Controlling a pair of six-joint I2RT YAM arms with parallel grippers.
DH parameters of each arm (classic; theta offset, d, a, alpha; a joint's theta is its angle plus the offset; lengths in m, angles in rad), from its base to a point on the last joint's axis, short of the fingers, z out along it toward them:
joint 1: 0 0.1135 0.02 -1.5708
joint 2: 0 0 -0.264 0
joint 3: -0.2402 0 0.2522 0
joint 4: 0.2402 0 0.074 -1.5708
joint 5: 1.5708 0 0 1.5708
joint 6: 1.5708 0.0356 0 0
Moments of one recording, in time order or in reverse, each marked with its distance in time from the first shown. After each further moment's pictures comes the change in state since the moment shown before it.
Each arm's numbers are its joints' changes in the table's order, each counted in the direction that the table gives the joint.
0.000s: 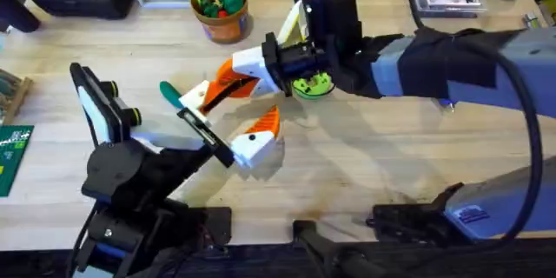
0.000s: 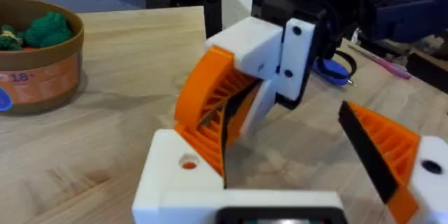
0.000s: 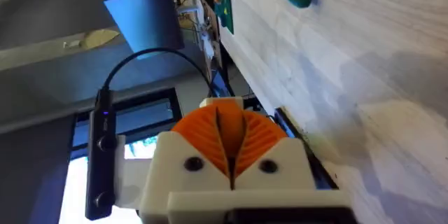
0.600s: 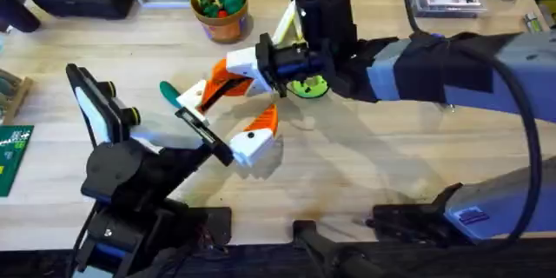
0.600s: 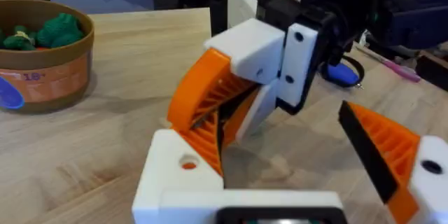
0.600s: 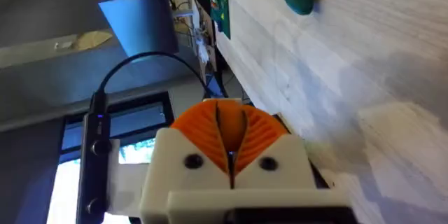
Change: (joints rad) left arm 0.001 0.000 0.000 0.000 -0.022 0.004; right arm 0.035 0.000 0.000 -0.029 0.083 0.000
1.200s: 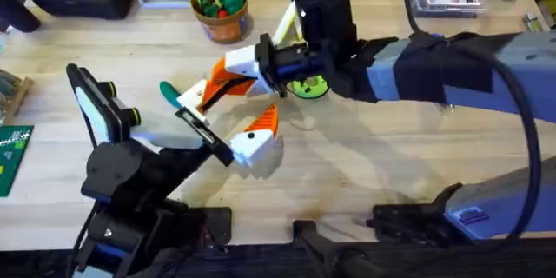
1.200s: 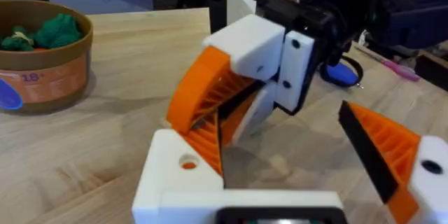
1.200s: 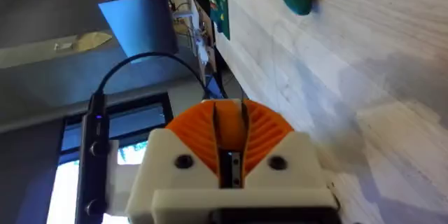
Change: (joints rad) left arm 0.000 0.000 0.000 0.000 0.002 0.002; right arm 0.000 0.000 0.000 0.003 -0.008 0.000
